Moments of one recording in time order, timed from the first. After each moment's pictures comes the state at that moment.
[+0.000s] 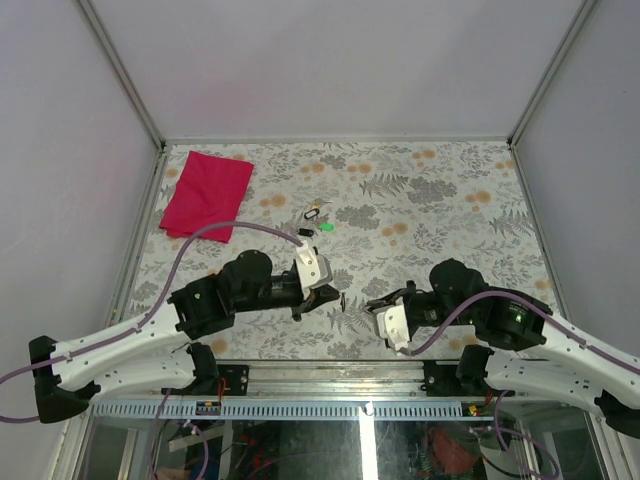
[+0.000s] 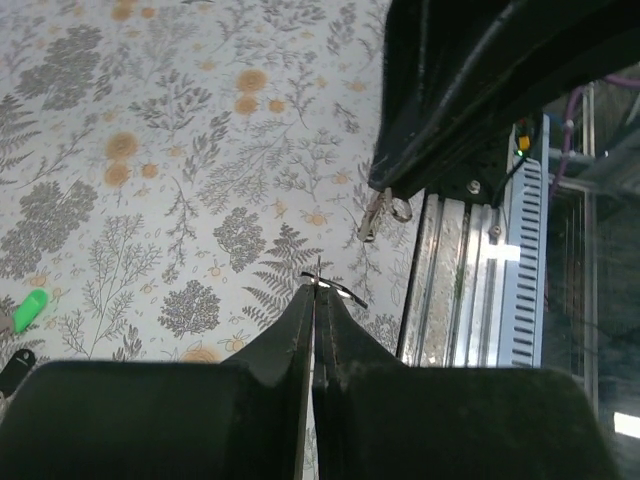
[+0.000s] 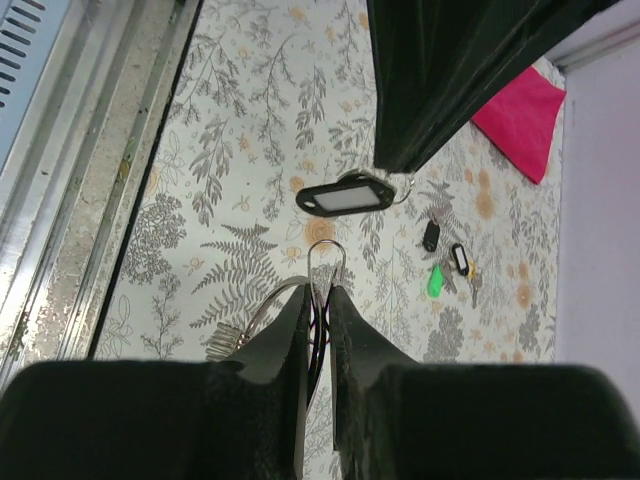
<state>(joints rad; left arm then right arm) -1.09 0.88 0.82 -0.22 0.22 0.06 1.10 0.70 0.85 -0.65 -0.29 -0.83</state>
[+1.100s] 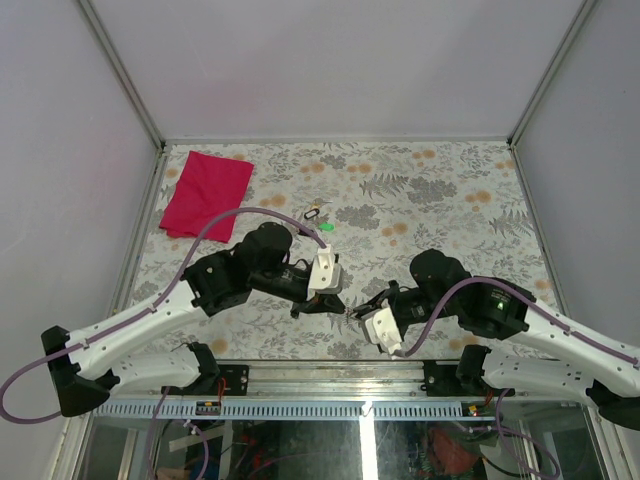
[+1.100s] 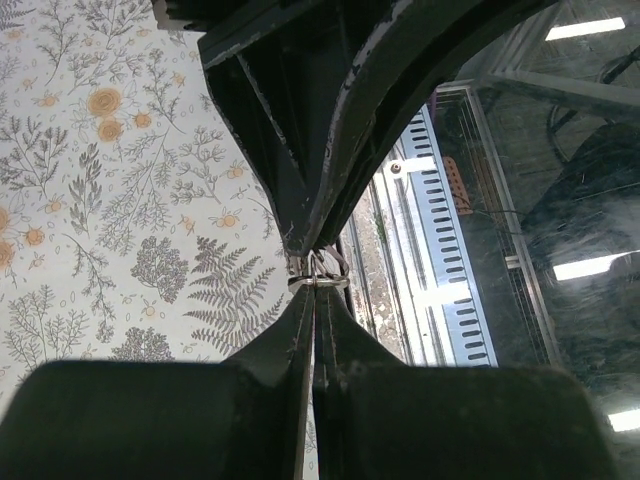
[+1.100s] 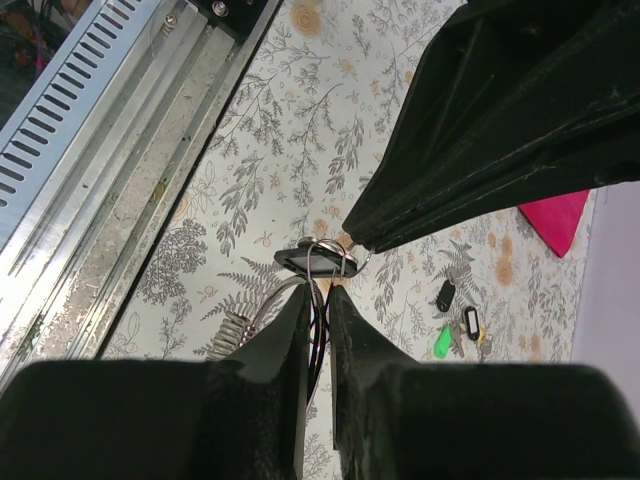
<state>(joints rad) -0.99 1.06 1.04 -0.48 0.70 0.33 1.10 0.84 0.95 -0.68 -0.45 -0.93</state>
